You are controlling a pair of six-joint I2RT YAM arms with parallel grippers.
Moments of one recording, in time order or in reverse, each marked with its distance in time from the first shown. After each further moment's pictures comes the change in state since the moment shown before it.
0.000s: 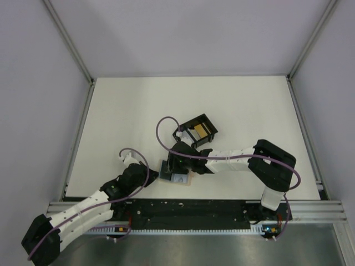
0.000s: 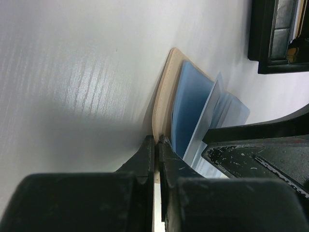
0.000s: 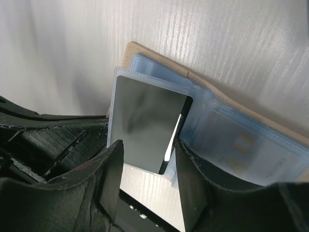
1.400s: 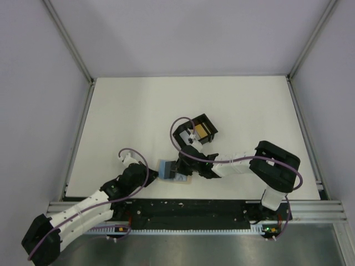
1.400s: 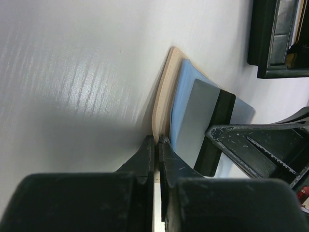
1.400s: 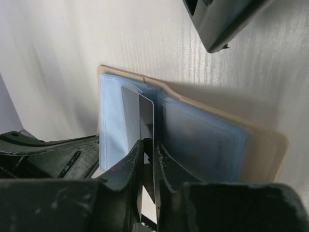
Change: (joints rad) left arm 0.002 0.000 0.000 -0.003 -0.008 -0.025; right arm -0.020 -0.035 -0.174 0.201 0.071 0.241
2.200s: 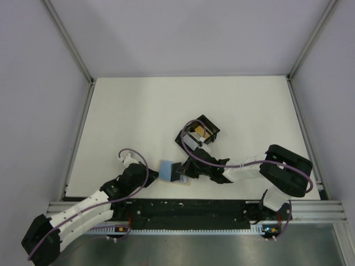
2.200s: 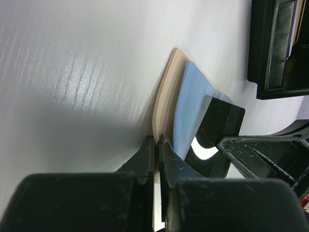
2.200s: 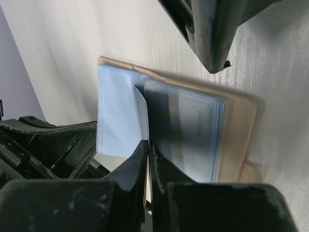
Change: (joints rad) left arm 0.000 0.000 0.002 -0.010 0.015 -0.031; right arm -0.031 -0.115 -0.182 0.136 -0.040 0.038
